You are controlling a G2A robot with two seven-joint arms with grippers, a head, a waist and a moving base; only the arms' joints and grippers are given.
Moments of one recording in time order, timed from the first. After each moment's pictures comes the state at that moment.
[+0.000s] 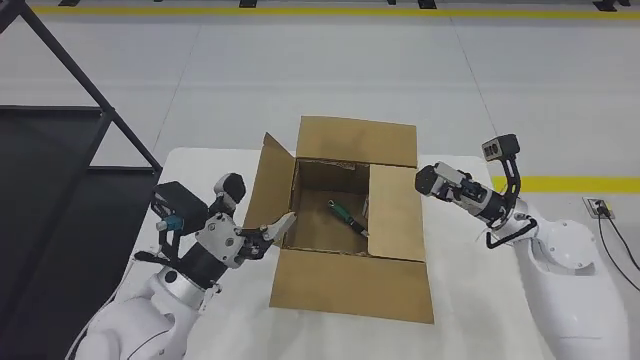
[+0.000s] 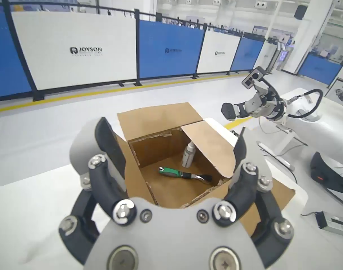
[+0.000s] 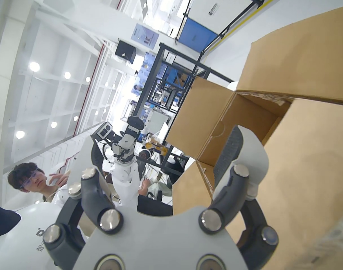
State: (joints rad) left arm 1.25 -1.26 -1.45 -2.19 0.97 -0.26 -0.45; right arm -0.86 -1.18 1.55 -1.37 0.33 -0.35 1.01
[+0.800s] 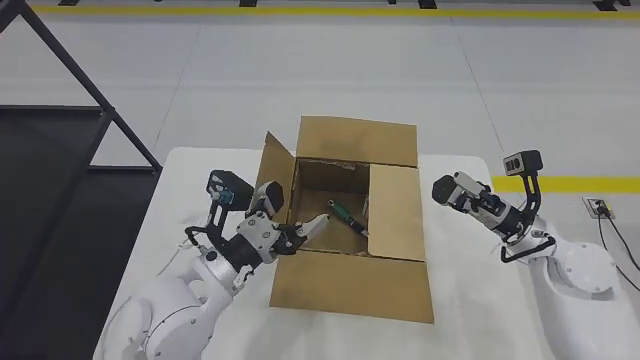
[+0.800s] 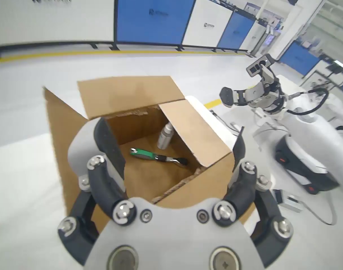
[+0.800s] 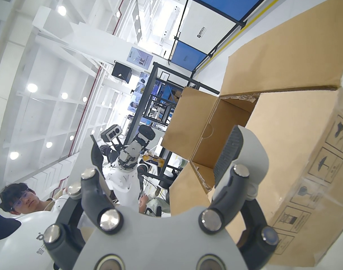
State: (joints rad) left arm 1.13 -1.27 -1.35 -2.07 0.69 -0.16 -0.64; right arm -0.94 -1.16 1.59 -1.44 0.32 -0.36 0.99
